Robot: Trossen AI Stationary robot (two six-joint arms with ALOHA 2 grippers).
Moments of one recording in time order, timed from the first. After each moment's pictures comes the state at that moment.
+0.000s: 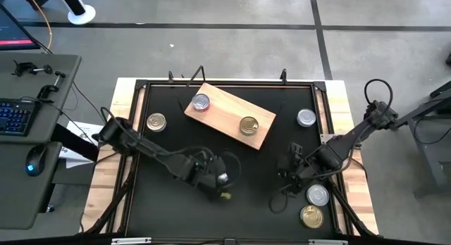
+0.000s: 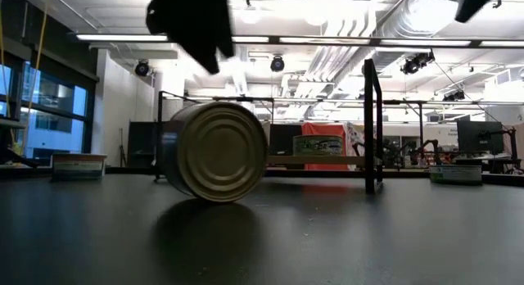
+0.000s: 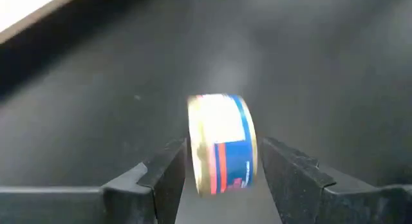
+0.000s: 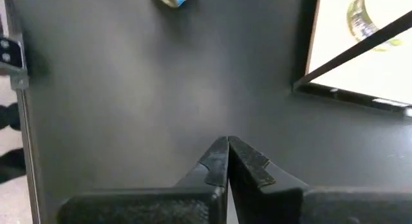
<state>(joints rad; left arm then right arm) -0.44 1.89 1.58 -0.92 -0.35 -0.85 0.62 1.38 1.23 -1.06 0.33 0.80</state>
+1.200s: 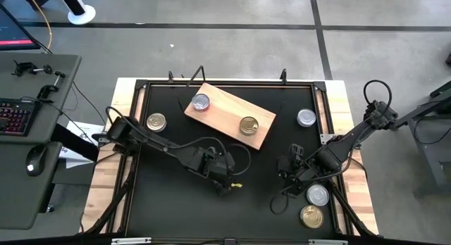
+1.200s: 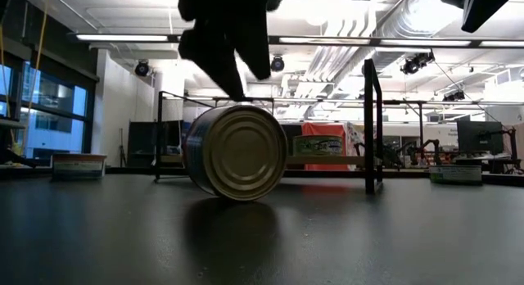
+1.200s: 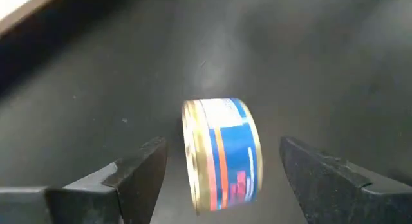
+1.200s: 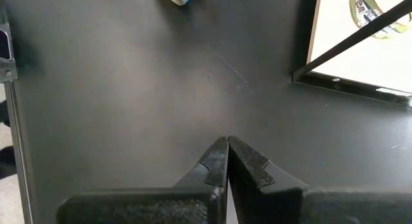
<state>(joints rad) -0.35 1.95 1.60 -0.86 -0.24 -0.73 0.64 1.38 1.20 -1.05 0.33 0.83</state>
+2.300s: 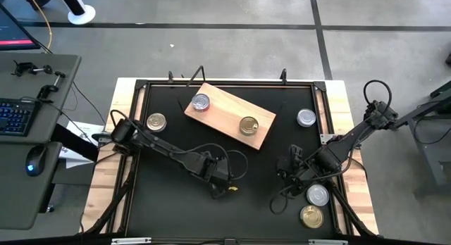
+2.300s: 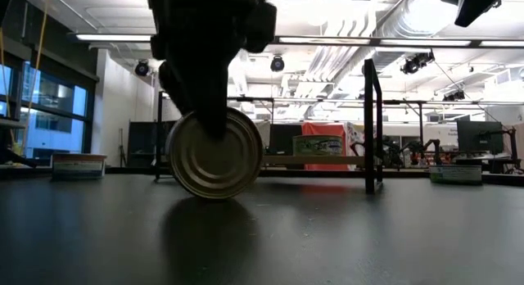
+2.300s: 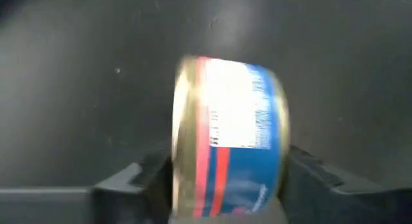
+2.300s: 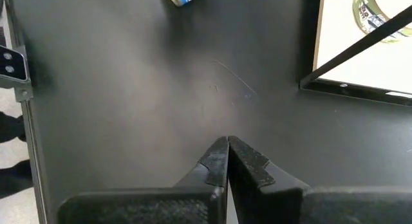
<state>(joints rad) -0.35 1.99 1.52 -0.87 -0.17 -0.72 0.63 1.38 1.20 -1.01 0.35 0.86</state>
